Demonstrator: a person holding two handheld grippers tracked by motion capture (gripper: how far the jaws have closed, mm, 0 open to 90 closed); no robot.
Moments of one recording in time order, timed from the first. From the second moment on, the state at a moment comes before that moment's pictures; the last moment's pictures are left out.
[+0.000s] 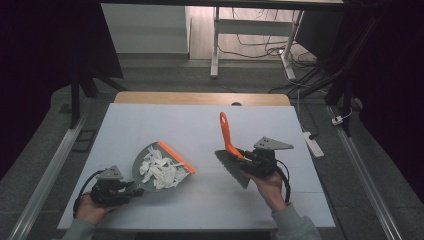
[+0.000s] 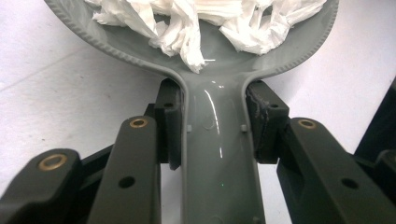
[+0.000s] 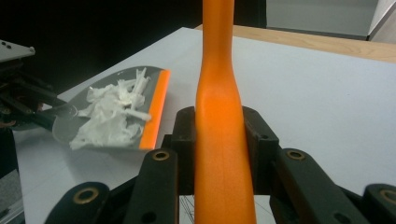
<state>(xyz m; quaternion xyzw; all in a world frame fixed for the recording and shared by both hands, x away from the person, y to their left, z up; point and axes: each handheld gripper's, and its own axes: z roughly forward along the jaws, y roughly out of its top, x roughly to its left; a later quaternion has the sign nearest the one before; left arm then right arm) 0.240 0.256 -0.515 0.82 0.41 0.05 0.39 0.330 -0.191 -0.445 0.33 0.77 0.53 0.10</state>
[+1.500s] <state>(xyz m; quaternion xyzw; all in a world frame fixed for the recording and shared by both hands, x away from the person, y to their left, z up) 0.244 0.251 -0.511 0.70 0.59 0.12 0.38 0.325 -0.227 -0.463 0.36 0.79 0.49 0.06</state>
